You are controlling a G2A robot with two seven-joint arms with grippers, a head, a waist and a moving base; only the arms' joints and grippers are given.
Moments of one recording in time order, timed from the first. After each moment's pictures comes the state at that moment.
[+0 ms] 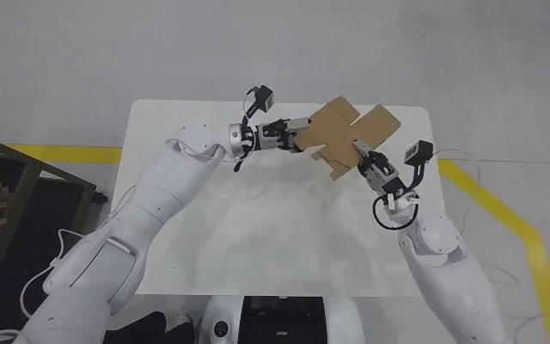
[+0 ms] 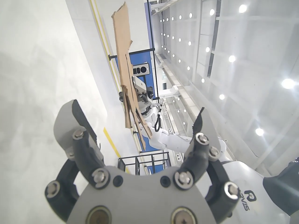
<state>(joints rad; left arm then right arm) 0.64 -1.22 -0.77 -1.01 -0.65 -0.36 -1.00 -1.39 -1.11 1.25 -1.71 0.43 -0.14 0.25</state>
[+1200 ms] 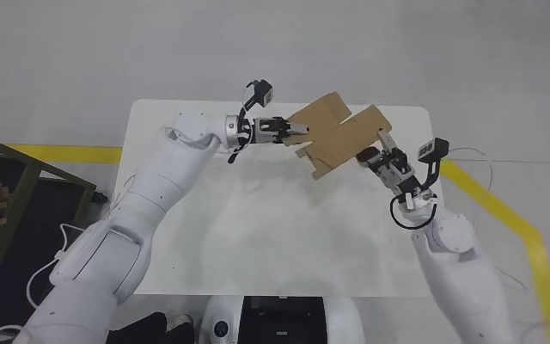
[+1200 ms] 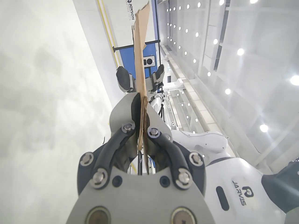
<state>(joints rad) 0.56 -1.25 -0.83 -0.88 -0.57 -0.36 -1.19 -1.41 -1.12 1.38 -1.66 0.50 -0.21 0.45</state>
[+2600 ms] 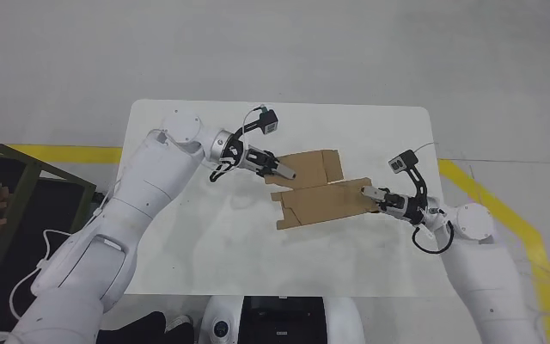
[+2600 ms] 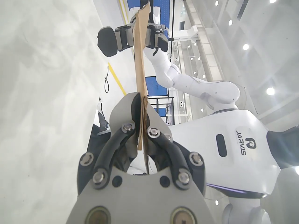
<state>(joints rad) 0.62 -1.17 -0.84 -1.06 -0.56 -0.25 -1.53 -1.26 -1.08 1.38 -1.39 0.52 -0.36 1.33</state>
